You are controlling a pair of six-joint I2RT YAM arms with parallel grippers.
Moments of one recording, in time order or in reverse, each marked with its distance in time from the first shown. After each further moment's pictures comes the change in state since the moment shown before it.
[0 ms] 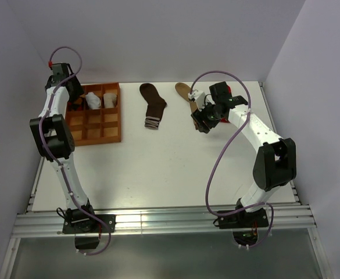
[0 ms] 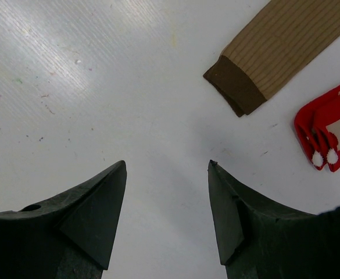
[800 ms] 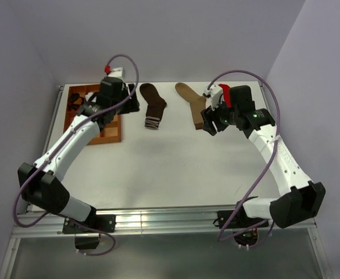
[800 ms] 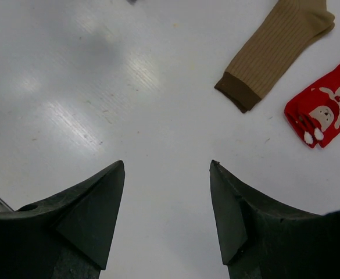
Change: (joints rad) left arm -0.558 -0.716 -0.535 0.006 -0.012 -0.129; right arm -0.012 -0.349 -0.081 -0.004 -0.065 0.151
